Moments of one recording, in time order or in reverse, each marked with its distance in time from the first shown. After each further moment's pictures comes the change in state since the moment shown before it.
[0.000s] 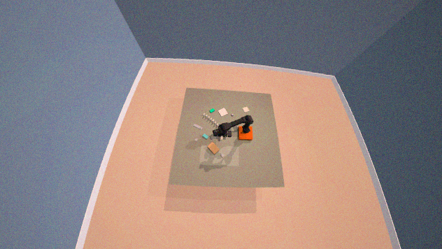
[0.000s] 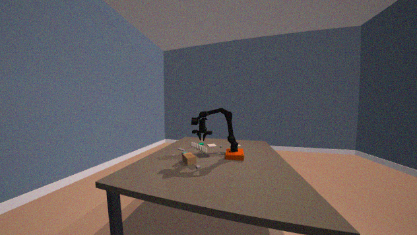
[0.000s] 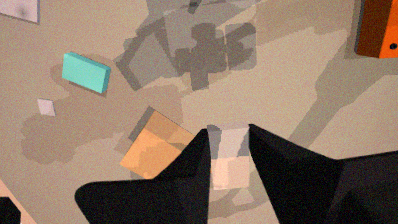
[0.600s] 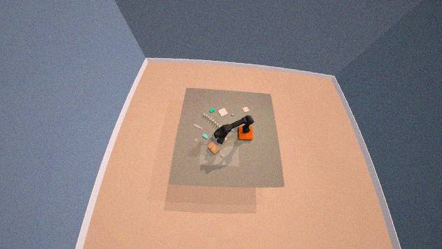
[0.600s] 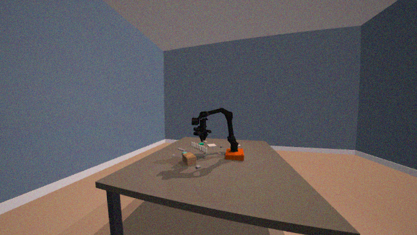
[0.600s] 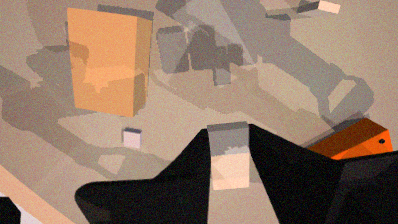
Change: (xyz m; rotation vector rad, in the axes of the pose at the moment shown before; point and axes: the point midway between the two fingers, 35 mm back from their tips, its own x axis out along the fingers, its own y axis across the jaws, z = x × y) arm -0.002 -0.012 -0.016 -1.104 0.009 -0.006
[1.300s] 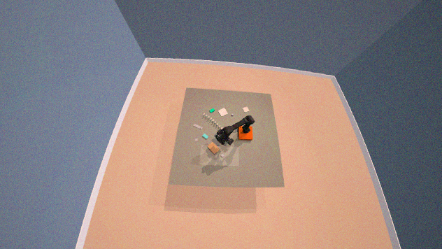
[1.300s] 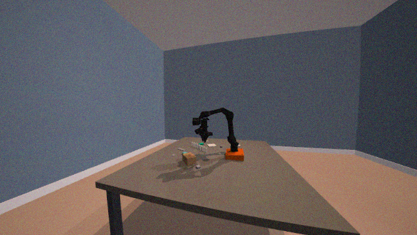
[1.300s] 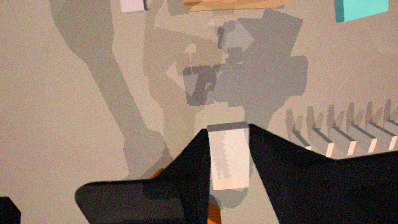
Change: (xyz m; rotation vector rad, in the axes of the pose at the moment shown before) arm -0.001 0.009 -0.023 -1.340 0.002 0.010
